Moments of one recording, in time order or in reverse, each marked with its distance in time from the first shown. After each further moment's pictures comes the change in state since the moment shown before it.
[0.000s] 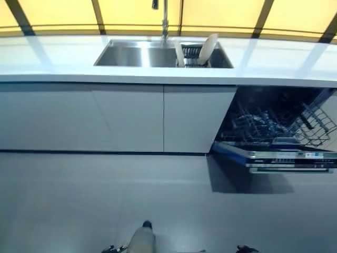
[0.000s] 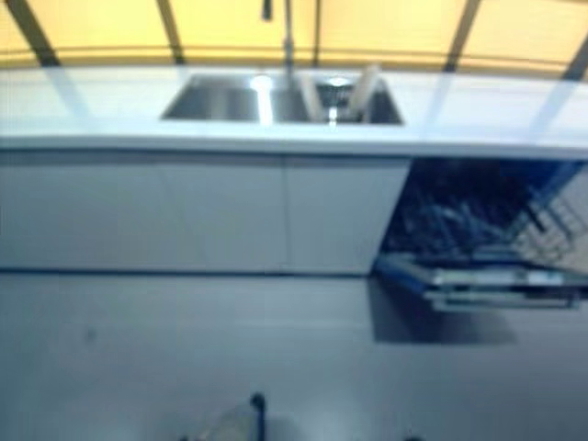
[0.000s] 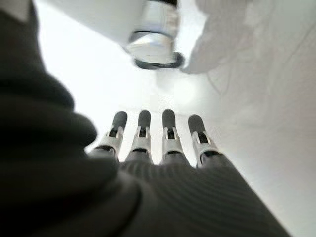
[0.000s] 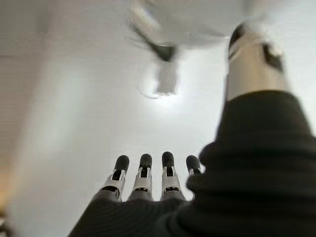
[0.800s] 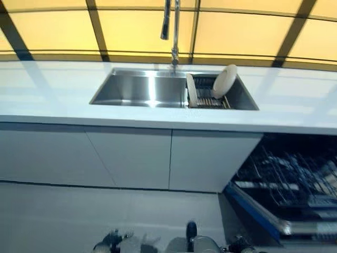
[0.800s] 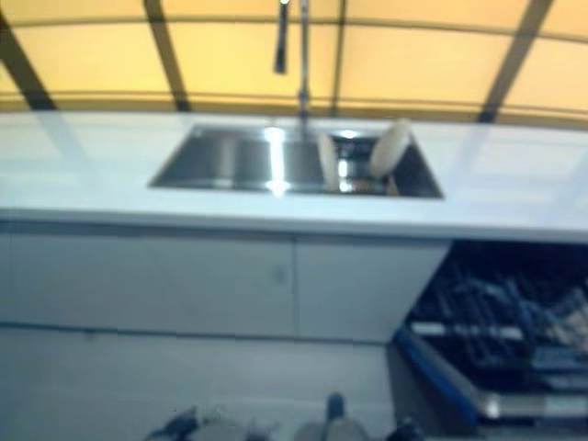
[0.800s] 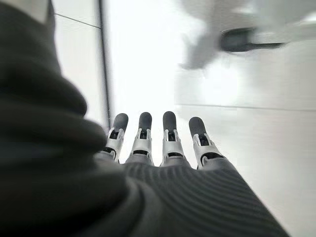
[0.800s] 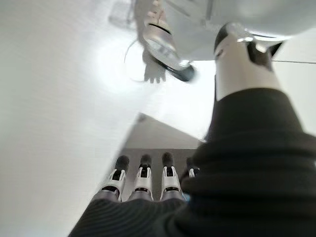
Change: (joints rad) left arm -0.012 0.007 -0.078 0.009 0.099 0.009 -0.001; right arm 0.018 0.010 -0.050 -0.099 0.052 -0.064 -0.146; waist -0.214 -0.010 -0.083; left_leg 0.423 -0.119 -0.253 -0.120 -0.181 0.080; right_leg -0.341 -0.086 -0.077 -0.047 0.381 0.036
